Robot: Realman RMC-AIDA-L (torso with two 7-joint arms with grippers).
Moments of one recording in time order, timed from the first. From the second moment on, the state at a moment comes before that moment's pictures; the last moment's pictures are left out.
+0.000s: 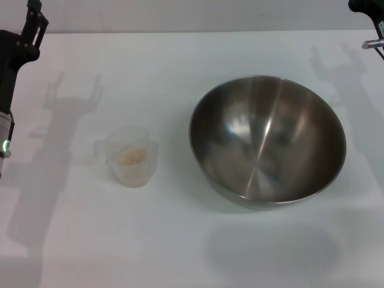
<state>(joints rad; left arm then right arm) -0.43 -2.08 -0.78 -0.32 2.16 1.40 -0.04 0.53 2.09 -1.93 -0.25 0.55 -1.27 0.12</state>
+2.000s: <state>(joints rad) -0.43 -2.08 -0.83 -0.31 2.15 1.39 -0.04 0.52 2.07 -1.45 -1.65 0.46 1.14 -0.06</state>
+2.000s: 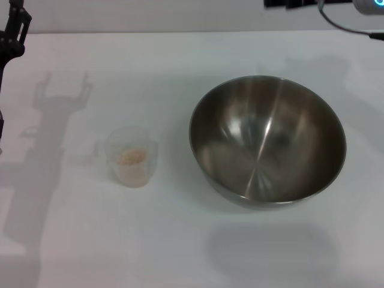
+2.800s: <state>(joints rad) -0.43 -2.08 -0.85 -0.31 2.15 1.39 -0.04 0.71 2.06 -1.25 -1.34 0.39 1.54 -0.32</state>
